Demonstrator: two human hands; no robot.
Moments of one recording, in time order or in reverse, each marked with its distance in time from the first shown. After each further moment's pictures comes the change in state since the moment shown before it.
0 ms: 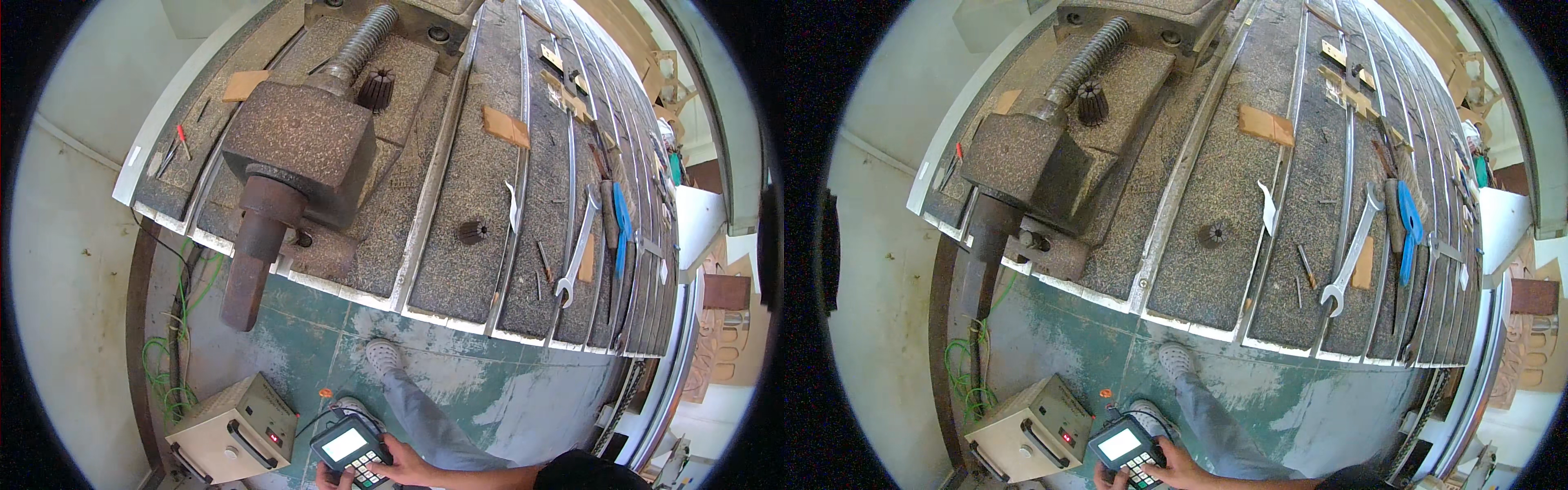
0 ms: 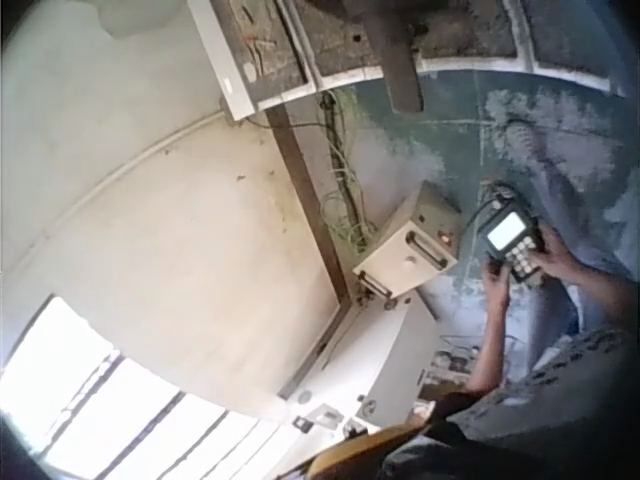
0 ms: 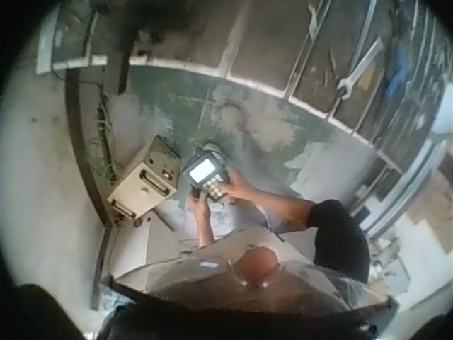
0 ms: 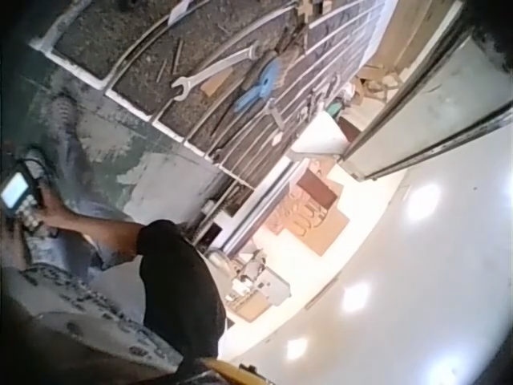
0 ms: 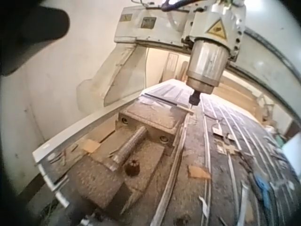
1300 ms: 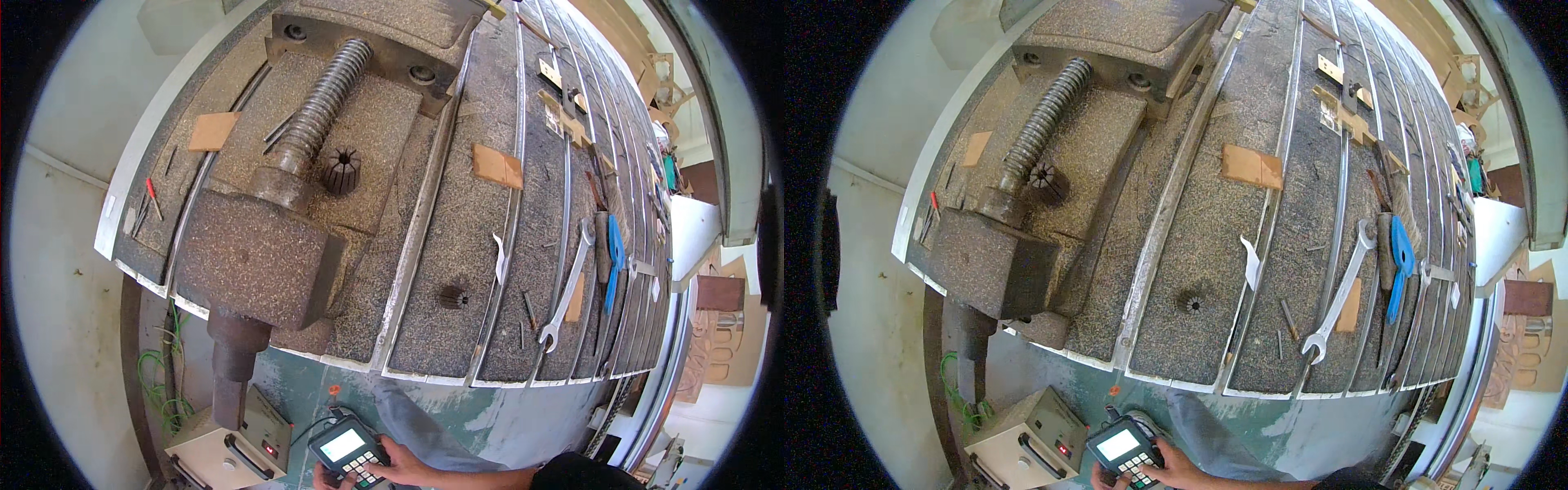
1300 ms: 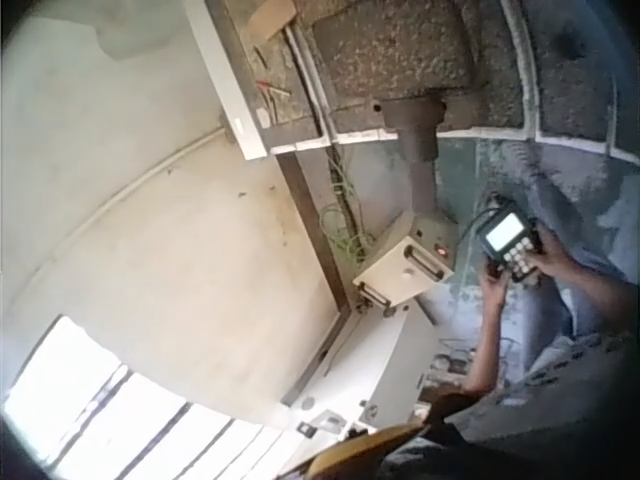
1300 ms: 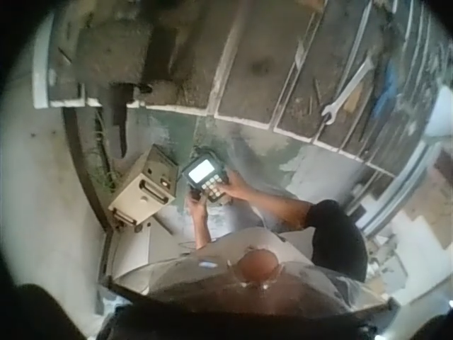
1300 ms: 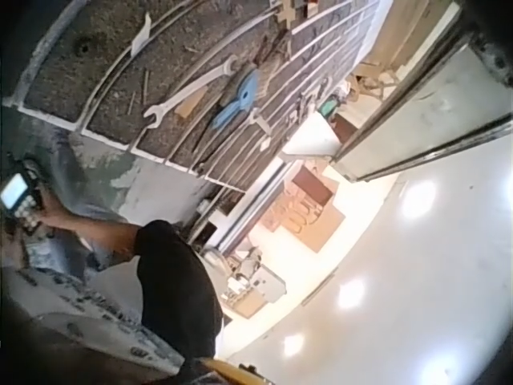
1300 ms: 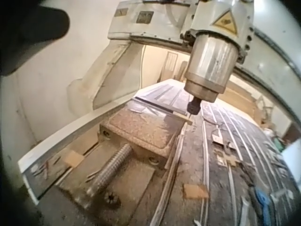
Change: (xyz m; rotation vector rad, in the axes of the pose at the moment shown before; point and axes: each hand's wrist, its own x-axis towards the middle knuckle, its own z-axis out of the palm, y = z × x) left_hand 0.023 0.016 0.021 0.234 -0.017 -0.128; right_hand 0.022 -0.032 -0.032 -0.120 0.045 0.069
